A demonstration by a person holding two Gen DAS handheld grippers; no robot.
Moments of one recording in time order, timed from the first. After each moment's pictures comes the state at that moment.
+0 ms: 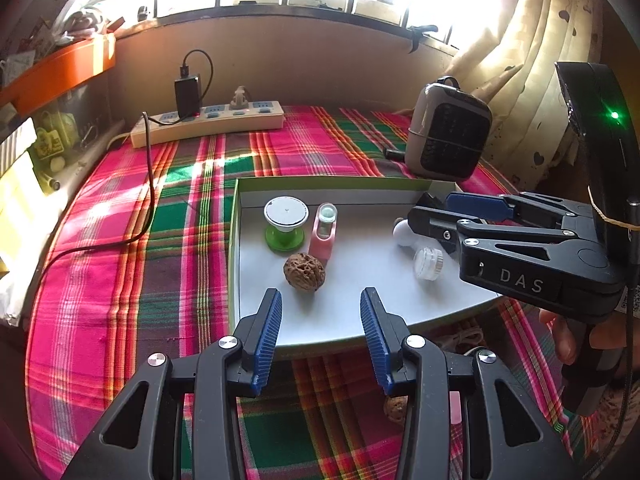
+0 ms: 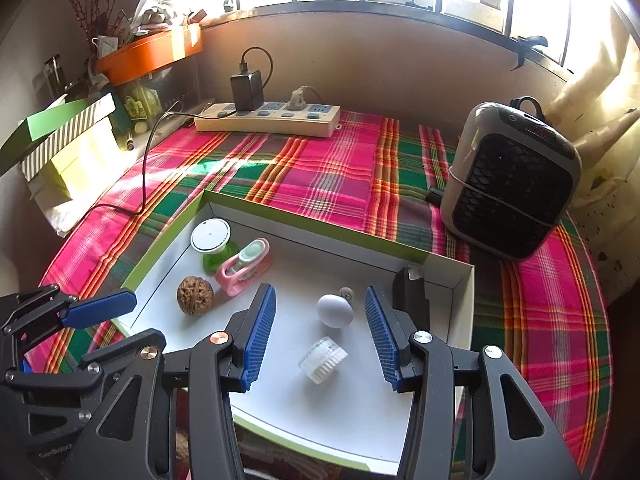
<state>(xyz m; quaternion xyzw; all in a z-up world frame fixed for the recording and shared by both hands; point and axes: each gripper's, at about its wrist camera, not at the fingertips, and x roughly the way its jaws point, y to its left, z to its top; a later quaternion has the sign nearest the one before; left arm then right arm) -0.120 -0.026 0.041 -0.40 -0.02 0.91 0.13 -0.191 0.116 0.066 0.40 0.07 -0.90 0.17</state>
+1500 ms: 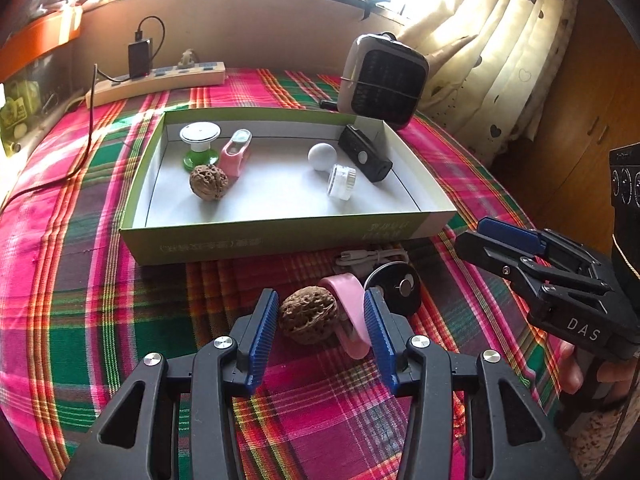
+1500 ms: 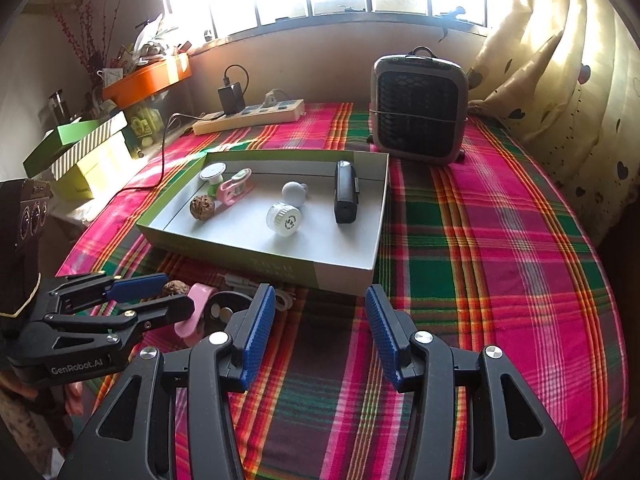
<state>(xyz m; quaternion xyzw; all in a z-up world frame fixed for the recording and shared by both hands) -0.082 0.015 0.012 -0.43 -0.04 0.88 0.20 -0.083 0.192 0.053 0.38 0.00 -0.91 0.15</state>
